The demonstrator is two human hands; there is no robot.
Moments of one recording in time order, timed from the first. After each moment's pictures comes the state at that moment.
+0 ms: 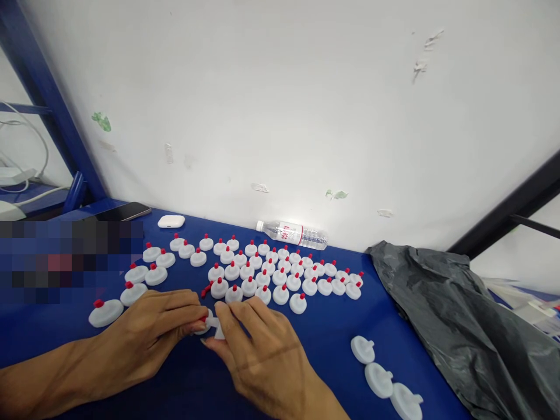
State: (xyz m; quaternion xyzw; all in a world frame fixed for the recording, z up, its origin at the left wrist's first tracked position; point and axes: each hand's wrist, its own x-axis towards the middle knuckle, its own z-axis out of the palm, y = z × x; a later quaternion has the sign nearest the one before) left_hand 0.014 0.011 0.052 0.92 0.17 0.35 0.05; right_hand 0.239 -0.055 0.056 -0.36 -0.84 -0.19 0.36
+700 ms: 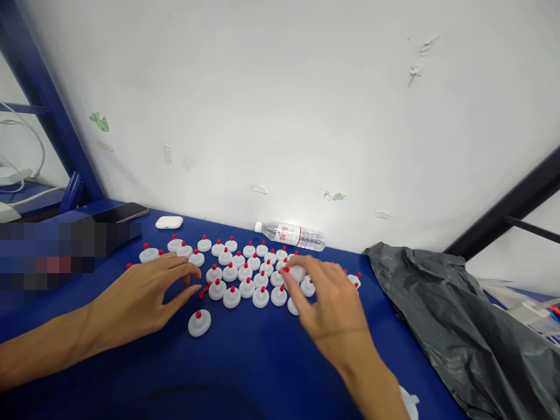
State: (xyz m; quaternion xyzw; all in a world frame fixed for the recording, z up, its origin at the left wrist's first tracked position) left_hand -0.003 0.048 0.061 0.89 0.39 0.22 0.02; right_hand 0.310 -0.046 0.096 -0.55 -0.74 -0.17 0.35
